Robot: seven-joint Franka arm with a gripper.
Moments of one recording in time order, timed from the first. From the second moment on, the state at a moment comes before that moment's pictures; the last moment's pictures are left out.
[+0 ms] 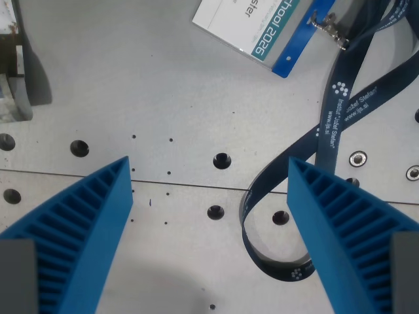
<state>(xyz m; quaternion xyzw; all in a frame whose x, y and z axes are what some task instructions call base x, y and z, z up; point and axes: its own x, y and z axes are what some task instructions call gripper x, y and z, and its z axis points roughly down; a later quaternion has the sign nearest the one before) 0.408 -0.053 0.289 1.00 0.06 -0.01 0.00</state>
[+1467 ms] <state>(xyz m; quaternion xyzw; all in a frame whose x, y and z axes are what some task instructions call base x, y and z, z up) 0.428 -0.034 0.266 0.99 0.13 0.00 0.01</state>
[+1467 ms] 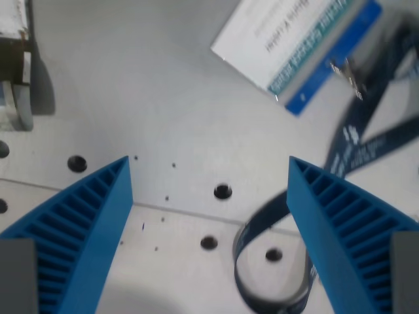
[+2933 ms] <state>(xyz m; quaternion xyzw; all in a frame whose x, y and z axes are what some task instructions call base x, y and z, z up) 0.516 0.033 0.192 0.93 0.38 0.02 0.01</state>
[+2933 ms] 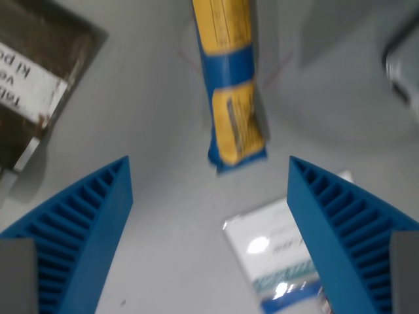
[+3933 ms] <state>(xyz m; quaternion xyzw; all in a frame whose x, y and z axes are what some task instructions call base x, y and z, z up) 0.546 0.046 0.166 0.89 0.45 0.02 0.01</state>
